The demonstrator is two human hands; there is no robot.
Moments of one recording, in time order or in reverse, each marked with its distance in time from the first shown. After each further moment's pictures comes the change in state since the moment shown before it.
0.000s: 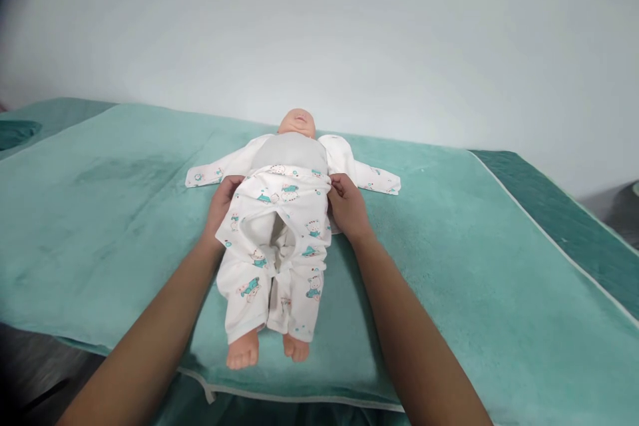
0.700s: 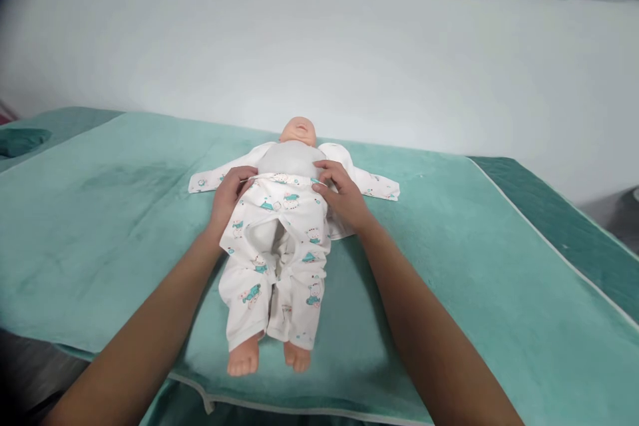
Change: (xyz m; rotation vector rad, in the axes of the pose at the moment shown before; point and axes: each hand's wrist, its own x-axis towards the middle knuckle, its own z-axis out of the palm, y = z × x) left_hand 0.019 0.011 0.001 0.458 -0.073 0.436; right_hand 0.024 -0.024 -0.006 -0.255 -0.216 -0.421
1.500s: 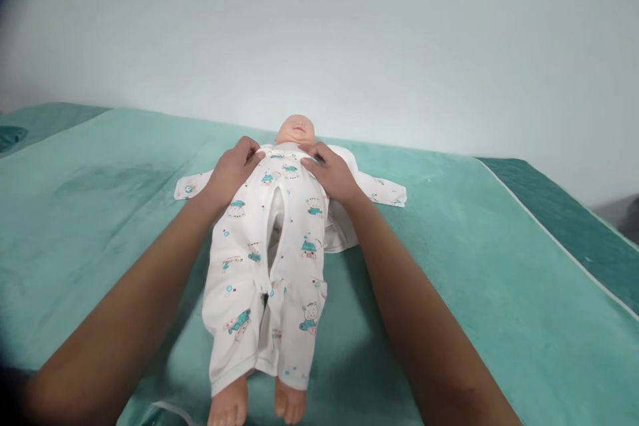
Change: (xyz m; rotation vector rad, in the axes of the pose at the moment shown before) left_hand 0.080 0.001 0.010 0.216 -0.191 -0.196; right_hand 0.065 0.019 0.010 -0.070 -0.043 0.138
